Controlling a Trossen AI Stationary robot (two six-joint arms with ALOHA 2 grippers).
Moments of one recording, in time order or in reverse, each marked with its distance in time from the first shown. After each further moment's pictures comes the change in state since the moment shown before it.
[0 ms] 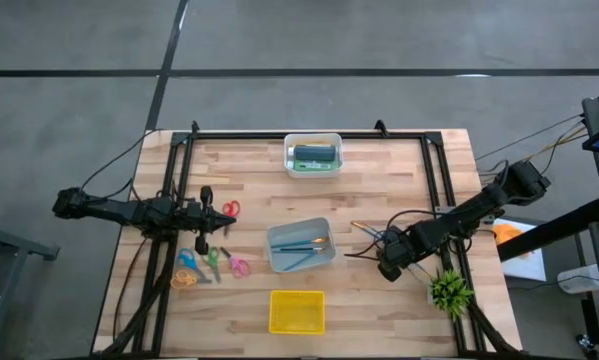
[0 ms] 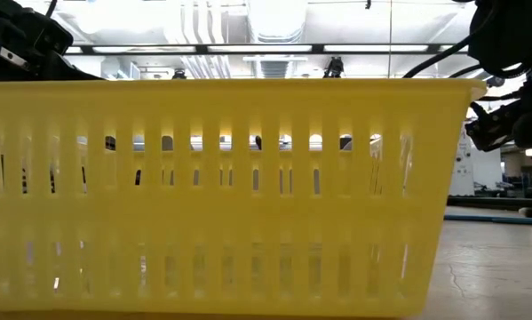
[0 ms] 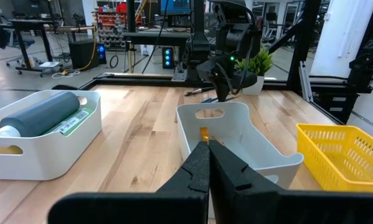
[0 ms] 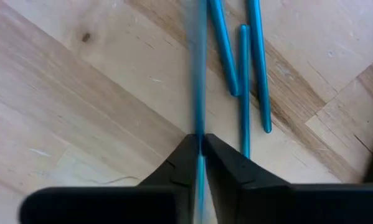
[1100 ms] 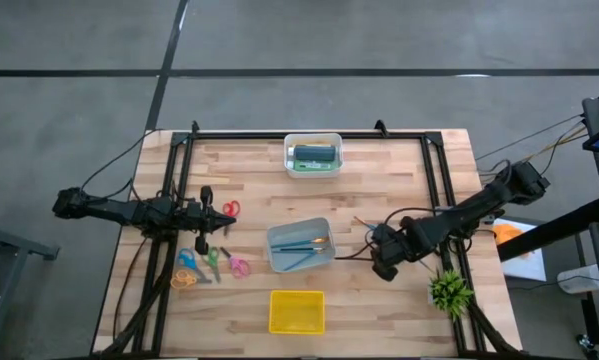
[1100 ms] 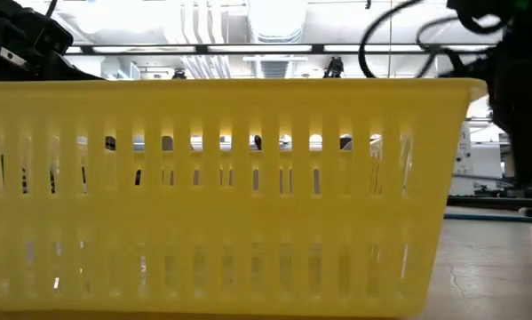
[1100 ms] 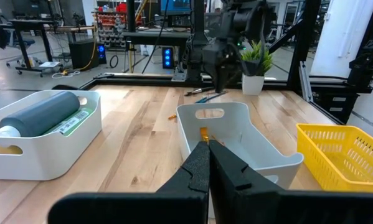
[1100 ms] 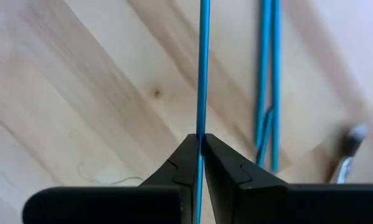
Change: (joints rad) left arm 0.000 0.000 0.000 0.000 0.000 0.000; right arm -0.001 -0.007 0.197 -0.148 0.179 -0.263
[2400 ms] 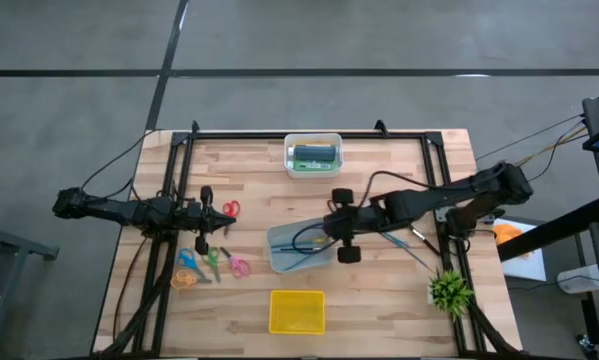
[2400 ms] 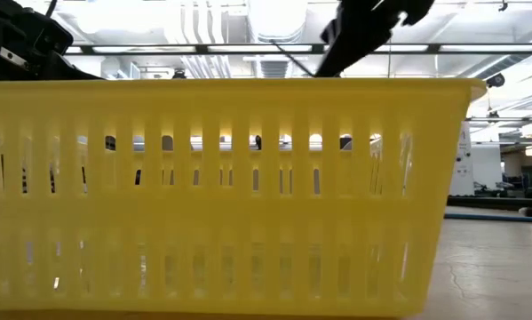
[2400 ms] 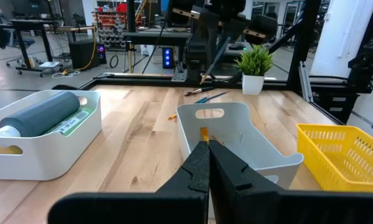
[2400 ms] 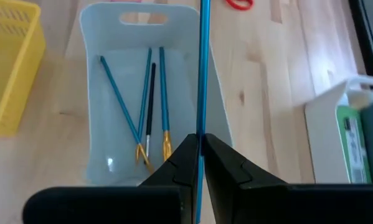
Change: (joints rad) left arm 0.000 0.000 0.000 0.000 0.000 0.000; right arm -0.243 0.129 0.386 0.363 0.091 -1.097
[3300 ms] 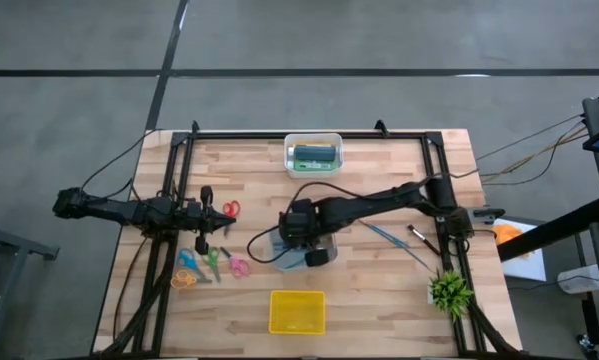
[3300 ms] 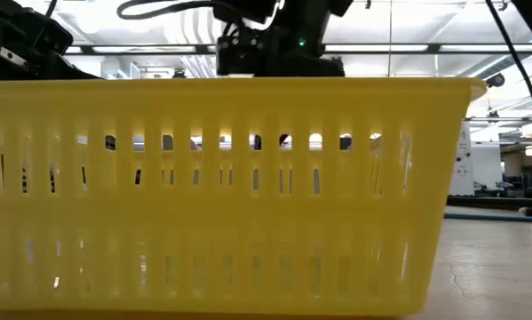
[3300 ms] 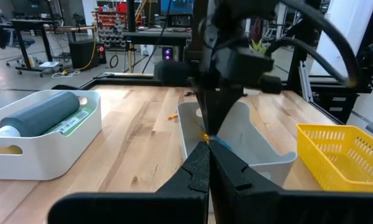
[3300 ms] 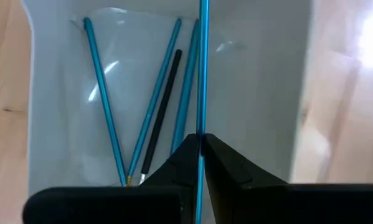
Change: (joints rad) left arm 0.000 0.000 0.000 0.000 0.000 0.000; right arm -0.083 0.571 0.524 -0.300 -0.145 -0.155
